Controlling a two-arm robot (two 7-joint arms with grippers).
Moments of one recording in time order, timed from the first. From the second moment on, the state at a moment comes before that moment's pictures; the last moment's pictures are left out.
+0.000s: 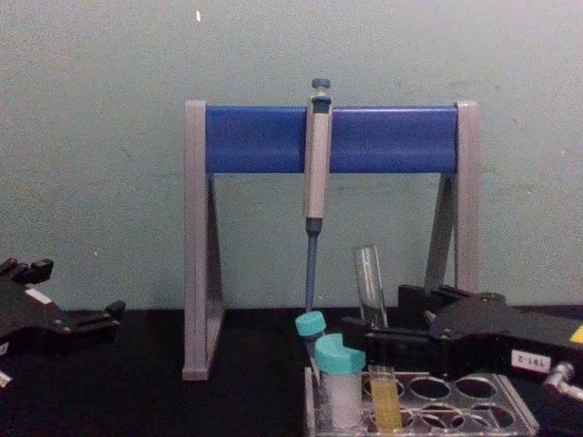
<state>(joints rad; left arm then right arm) -0.20 0.60 0.45 -1.41 -0.25 -0.12 0.03 0.23 0.46 -0.47 -1.52 0.45 0.05 0.51</state>
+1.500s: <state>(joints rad) -0.20 0.60 0.45 -1.41 -0.25 -0.12 0.03 0.24 0.45 -0.48 -1.49 0.45 0.05 0.51</state>
